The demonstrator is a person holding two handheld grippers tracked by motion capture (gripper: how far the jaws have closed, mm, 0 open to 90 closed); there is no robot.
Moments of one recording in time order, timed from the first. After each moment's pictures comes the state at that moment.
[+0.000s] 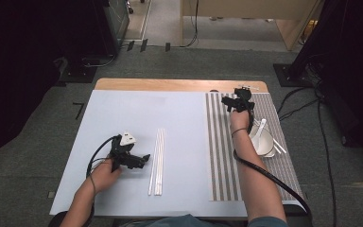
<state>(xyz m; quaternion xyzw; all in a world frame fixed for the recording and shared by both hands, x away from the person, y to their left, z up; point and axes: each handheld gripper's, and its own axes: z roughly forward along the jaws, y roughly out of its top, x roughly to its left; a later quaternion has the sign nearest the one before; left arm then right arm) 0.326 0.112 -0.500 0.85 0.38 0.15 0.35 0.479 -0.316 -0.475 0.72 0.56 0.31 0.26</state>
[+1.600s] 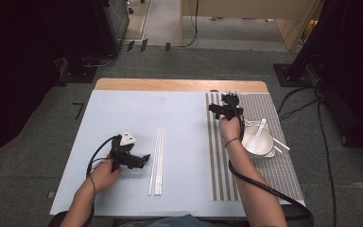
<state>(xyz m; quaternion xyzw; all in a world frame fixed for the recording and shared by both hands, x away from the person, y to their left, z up) 0.326 0.112 -0.500 0.85 0.38 0.15 0.35 0.452 -0.270 -0.472 0.70 0.60 0.32 0.22</state>
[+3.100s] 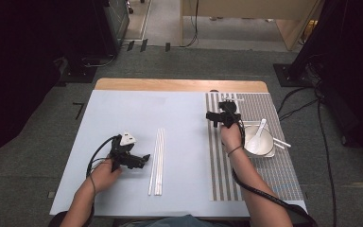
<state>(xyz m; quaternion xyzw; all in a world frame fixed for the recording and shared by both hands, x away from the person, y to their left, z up) 0.326 0.112 -0.500 0.85 0.38 0.15 0.35 0.427 -0.261 -0.476 0.68 0.63 0.31 0.20</state>
